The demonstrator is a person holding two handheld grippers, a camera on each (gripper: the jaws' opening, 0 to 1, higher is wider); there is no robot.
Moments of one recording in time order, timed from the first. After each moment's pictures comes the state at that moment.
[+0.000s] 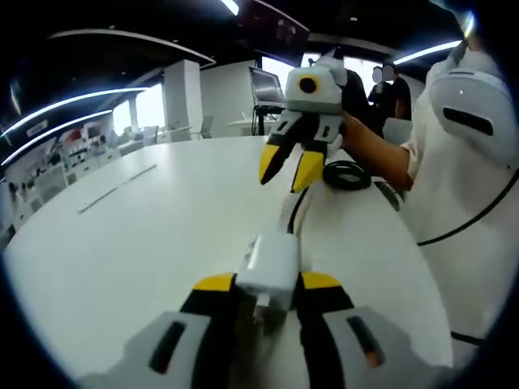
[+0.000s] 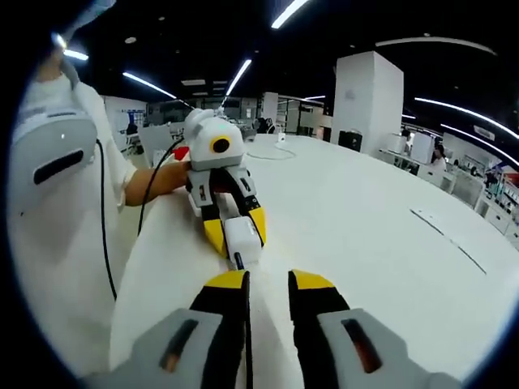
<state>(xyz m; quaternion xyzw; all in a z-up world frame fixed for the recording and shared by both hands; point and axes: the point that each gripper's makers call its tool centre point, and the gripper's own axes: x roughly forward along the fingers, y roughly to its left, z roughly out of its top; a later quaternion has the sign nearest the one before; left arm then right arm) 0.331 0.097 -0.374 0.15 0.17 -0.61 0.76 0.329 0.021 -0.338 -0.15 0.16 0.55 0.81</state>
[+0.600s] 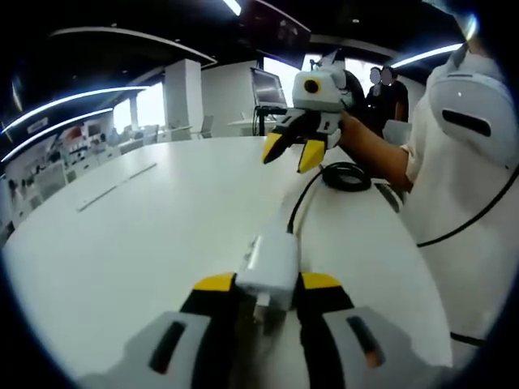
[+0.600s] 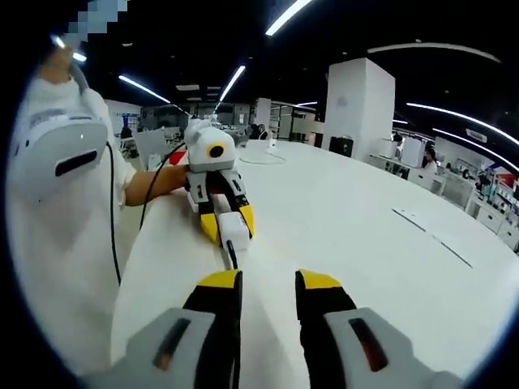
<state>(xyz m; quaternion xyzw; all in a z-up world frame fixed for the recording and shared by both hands) 0.332 0.098 -0.374 0.14 0.17 -0.61 0.76 0.328 -0.013 -0.333 -0.15 0.15 0.54 0.82</state>
